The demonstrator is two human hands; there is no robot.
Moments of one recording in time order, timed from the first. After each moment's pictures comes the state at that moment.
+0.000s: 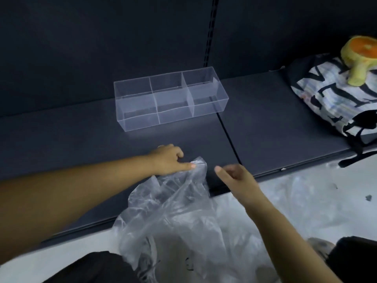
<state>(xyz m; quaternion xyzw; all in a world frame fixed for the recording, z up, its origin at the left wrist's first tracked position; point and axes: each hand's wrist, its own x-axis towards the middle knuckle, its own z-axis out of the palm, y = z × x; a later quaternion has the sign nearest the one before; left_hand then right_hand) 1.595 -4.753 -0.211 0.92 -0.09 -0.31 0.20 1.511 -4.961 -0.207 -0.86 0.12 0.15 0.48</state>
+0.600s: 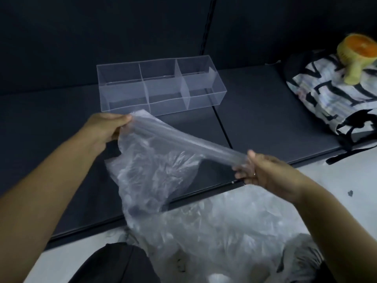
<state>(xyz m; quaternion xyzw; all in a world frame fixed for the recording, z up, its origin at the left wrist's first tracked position) 1.638 -4.659 -0.222 0.71 0.27 -0.13 0.64 1.534 -5.021 -0.177 -0.68 0.17 0.27 0.66</state>
